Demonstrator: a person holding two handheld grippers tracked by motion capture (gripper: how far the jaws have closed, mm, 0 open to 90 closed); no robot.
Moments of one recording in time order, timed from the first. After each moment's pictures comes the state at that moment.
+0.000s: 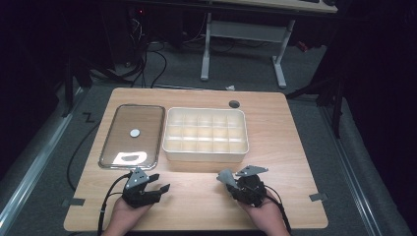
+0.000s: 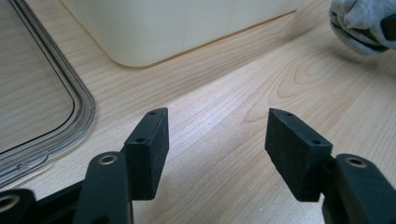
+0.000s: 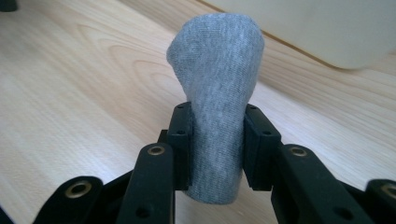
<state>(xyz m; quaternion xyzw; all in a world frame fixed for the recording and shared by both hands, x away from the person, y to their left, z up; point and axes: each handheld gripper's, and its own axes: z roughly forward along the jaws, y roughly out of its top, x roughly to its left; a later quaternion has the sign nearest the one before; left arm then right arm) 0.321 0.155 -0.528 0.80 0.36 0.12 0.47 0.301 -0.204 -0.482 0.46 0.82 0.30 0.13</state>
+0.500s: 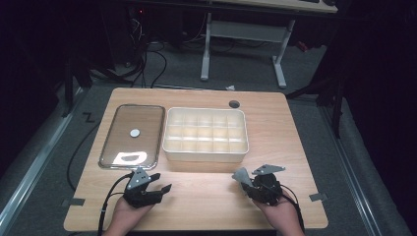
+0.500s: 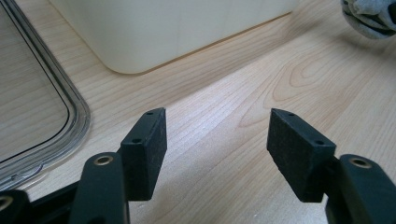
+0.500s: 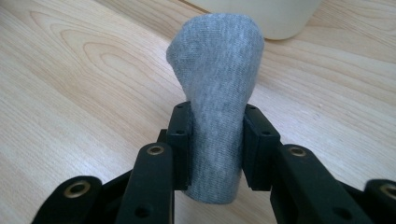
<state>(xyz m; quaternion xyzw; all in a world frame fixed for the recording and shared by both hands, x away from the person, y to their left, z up) 0.320 0.151 -0.526 0.80 0.35 0.12 0.47 0.298 -0.245 -0.477 0.49 0.81 0.28 0.14</state>
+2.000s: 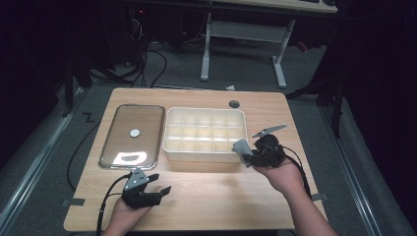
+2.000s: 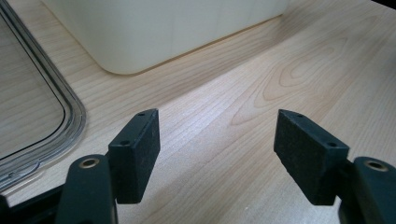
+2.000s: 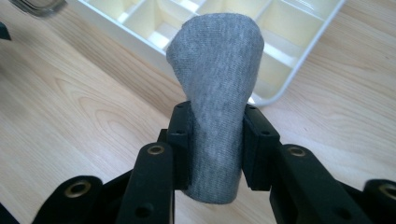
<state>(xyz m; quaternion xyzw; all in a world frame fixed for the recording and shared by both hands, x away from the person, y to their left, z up) 0.317 0.156 -0.522 0.80 0.34 0.11 0.48 0.370 -0.241 -0.396 0.47 0.83 0.27 0.11</state>
